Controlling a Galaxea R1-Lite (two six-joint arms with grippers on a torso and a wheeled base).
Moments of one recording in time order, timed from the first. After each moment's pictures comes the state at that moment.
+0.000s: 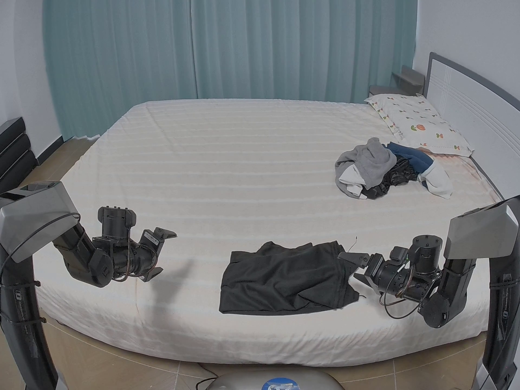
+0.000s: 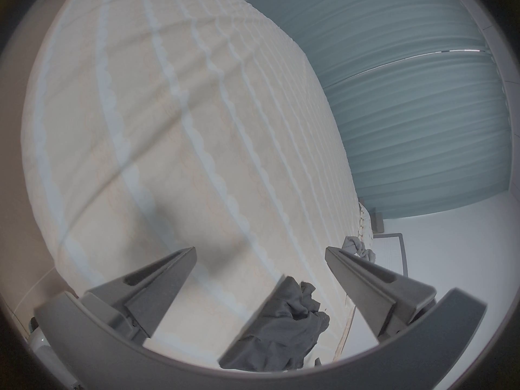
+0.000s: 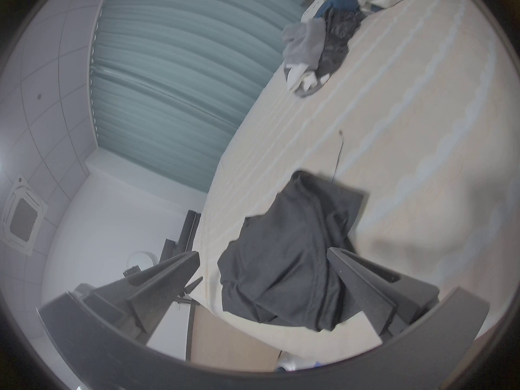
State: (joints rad) left arm -0.09 2.23 -0.83 -0.76 -0.21 -1.16; right arm 0.25 2.36 -0.49 -1.53 0.38 0.92
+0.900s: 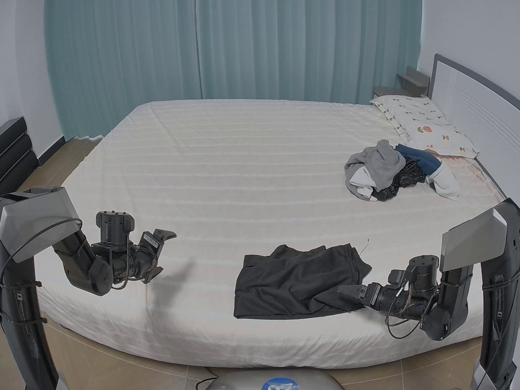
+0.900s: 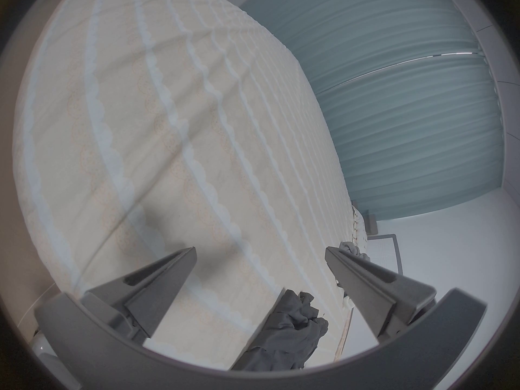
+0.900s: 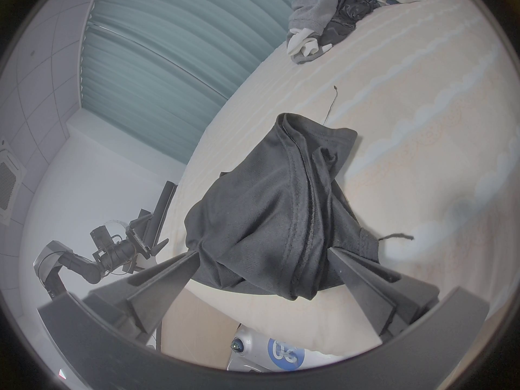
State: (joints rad) left arm -0.09 2.23 -0.76 -0.89 -0.20 -1.15; right arm 0.26 2.42 -0.37 -1.52 0.38 0.72
